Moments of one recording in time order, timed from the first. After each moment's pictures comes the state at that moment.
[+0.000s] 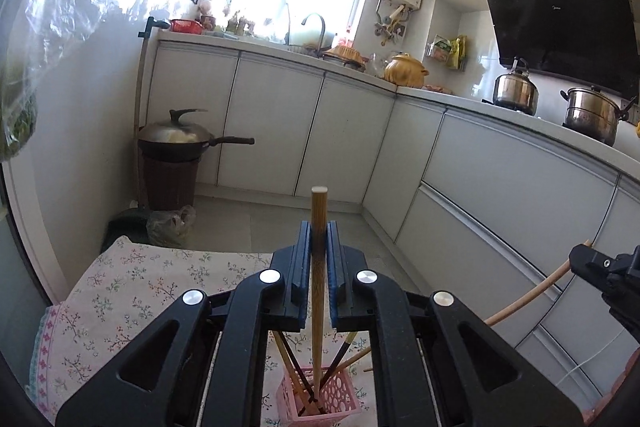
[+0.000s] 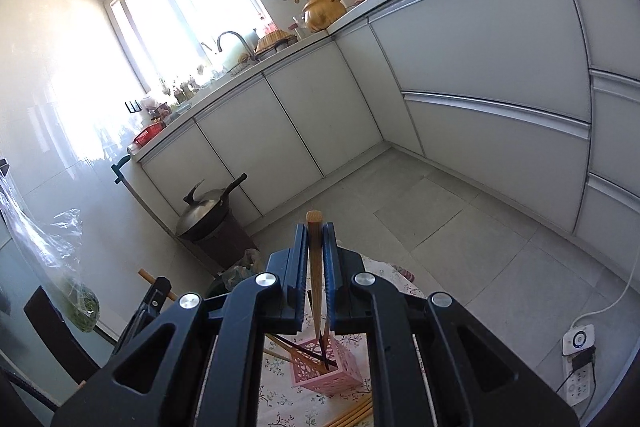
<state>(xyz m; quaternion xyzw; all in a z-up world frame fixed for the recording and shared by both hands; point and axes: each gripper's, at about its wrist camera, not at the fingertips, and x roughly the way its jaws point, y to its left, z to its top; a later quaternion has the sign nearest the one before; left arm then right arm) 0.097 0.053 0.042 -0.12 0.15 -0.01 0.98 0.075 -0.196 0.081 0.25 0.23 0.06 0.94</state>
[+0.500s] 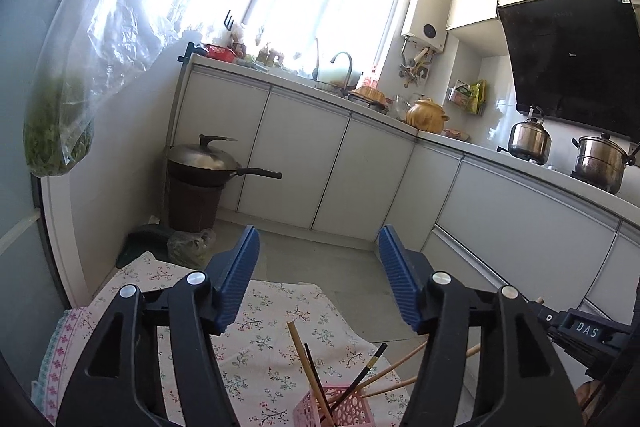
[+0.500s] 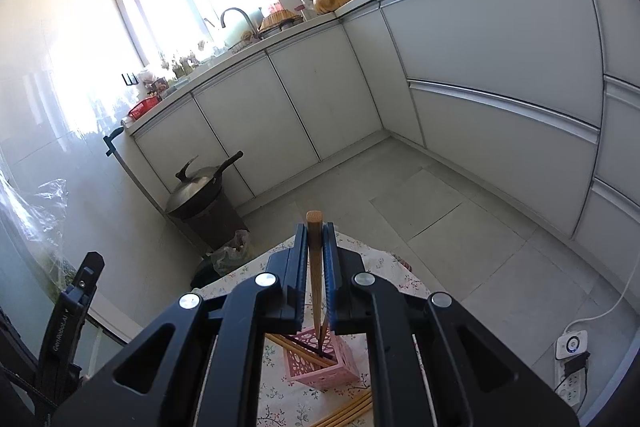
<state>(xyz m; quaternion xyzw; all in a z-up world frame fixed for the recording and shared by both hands) 0.053 0.098 0.073 -0.15 0.10 0.03 0.98 0.103 -0.156 0.070 0.21 0.26 0.06 0.94</state>
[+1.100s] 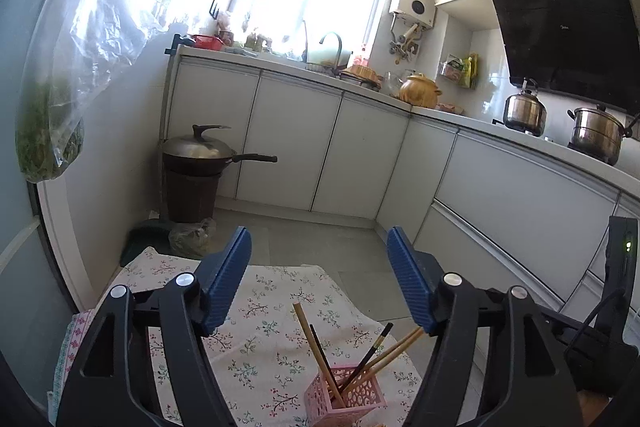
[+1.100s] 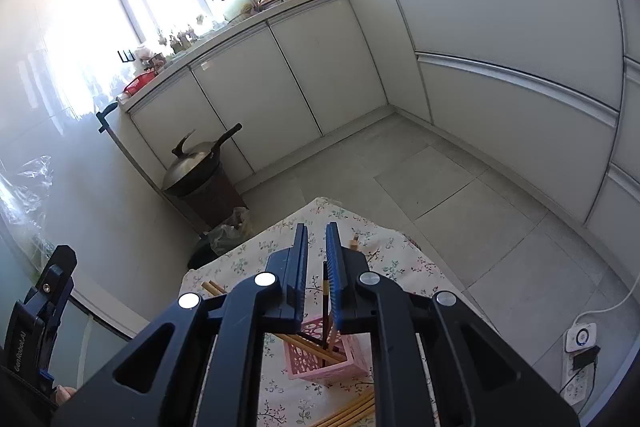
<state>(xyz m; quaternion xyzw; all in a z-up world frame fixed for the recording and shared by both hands) 0.055 0.089 0.070 -0.12 0.13 0.01 0.98 0.127 -0.133 0.042 0.20 0.29 0.07 0.93</state>
